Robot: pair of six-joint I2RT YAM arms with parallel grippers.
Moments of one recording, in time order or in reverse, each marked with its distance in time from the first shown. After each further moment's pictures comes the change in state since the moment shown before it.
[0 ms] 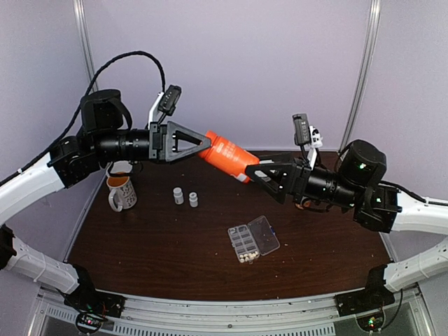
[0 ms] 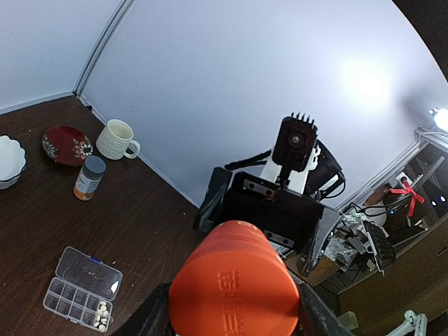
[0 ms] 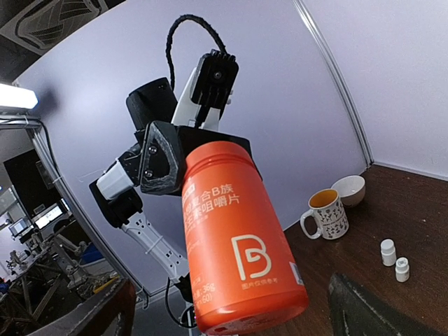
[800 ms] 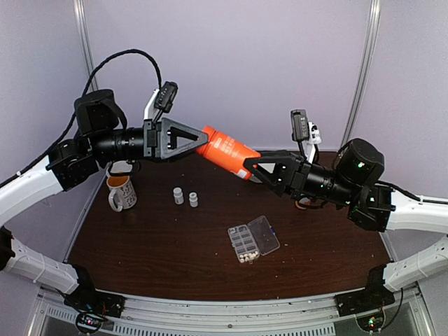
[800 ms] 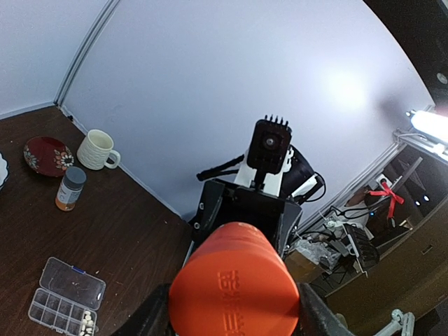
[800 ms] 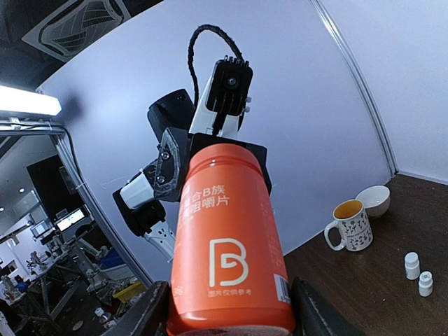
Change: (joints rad) left arm 0.000 -0.021 -0.031 0.105 0.033 -0.058; right arm -0.006 0.052 0.006 0.124 -0.078 0.051
